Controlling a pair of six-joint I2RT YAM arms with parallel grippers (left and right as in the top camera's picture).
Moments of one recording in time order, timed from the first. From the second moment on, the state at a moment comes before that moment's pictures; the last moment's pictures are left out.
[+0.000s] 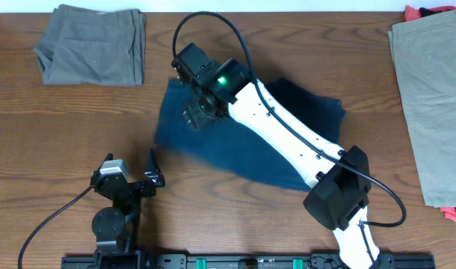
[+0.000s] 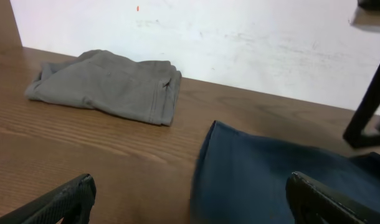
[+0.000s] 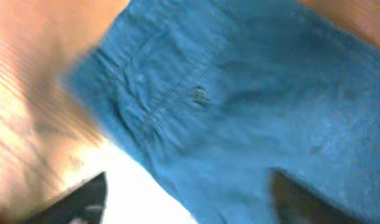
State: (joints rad) left arm 0.02 0.01 0.03 -0.13 -0.01 -0.20; right arm 0.79 2.15 2.11 -1.20 -0.02 0.29
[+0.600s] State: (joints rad) left arm 0.02 0.01 0.03 -0.13 -0.01 -0.20; right arm 0.27 1.96 2.11 -1.57 0.09 0.30
